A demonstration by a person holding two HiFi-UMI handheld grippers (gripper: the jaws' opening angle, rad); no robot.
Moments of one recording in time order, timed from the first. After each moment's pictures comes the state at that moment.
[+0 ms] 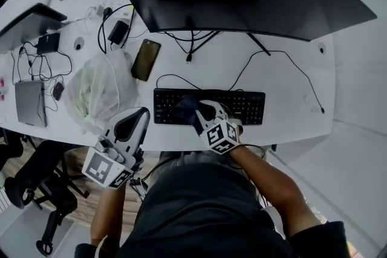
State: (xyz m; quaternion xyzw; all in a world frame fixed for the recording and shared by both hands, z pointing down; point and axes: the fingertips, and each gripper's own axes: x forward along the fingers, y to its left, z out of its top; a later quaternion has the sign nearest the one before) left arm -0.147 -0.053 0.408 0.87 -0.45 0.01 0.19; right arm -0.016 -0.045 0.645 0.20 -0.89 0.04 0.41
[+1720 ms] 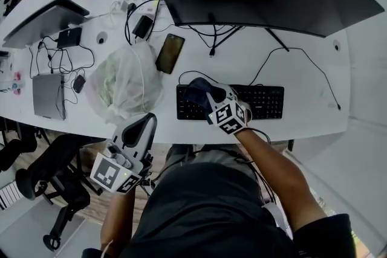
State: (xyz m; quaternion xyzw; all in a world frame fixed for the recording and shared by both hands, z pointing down) left arm -0.190 -0.002 0.391 0.86 -0.48 0.01 0.19; right arm -0.065 -0.069 0.653 0.24 -0.89 0.06 0.39
